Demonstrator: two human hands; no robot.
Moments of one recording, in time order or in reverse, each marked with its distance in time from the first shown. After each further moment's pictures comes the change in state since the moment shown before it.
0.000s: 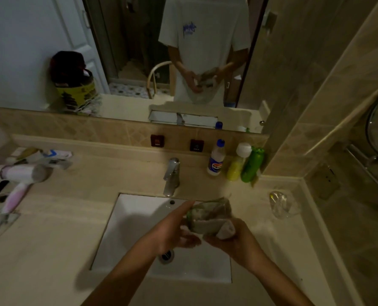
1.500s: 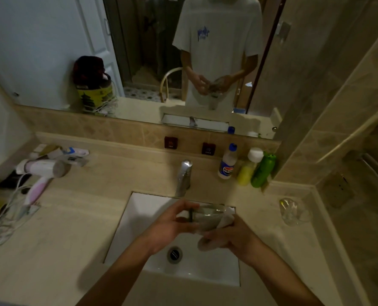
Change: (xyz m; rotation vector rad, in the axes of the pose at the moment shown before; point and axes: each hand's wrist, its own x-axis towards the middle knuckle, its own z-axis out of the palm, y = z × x) left_hand -0.025 -0.013 -0.041 0.173 -0.003 0.363; right_hand 0.019 -0.006 0.019 0.209 -0.209 0.239
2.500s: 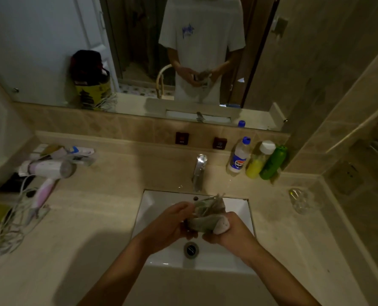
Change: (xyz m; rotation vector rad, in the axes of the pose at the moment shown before) left_hand -0.039 -0.004 -0.080 -0.125 -0.213 -0.065; right_hand 0.008 -0.005 0.103 -0.318 0.153 -0.093
